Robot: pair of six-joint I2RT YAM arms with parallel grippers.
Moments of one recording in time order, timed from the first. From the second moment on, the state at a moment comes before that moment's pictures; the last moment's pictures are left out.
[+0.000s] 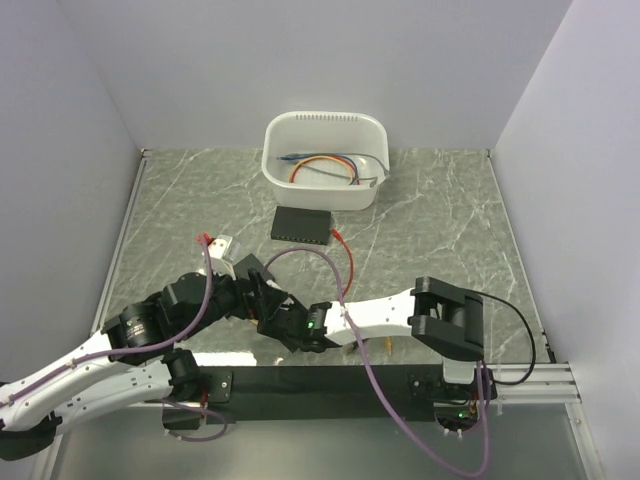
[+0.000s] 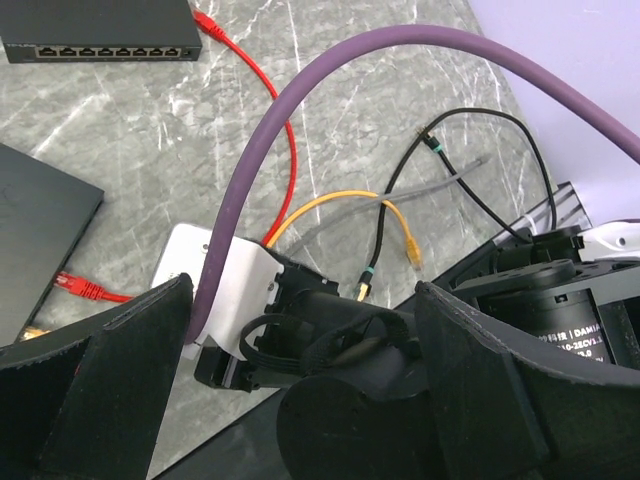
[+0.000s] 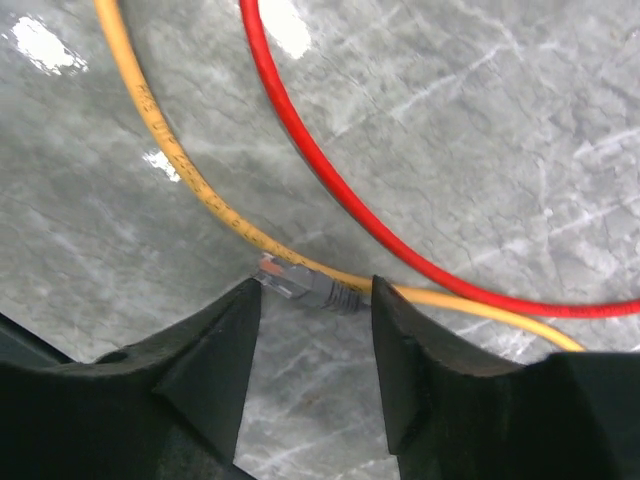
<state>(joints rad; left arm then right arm) -1.05 0.56 0.75 -0.55 -0.28 -0.68 1.36 1.82 1.10 -0.36 0.43 0.41</state>
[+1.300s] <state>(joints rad) -1.07 0.64 0.64 -0.38 -0.32 -0.80 1.30 1.14 0.67 -0.15 0.39 0.44</state>
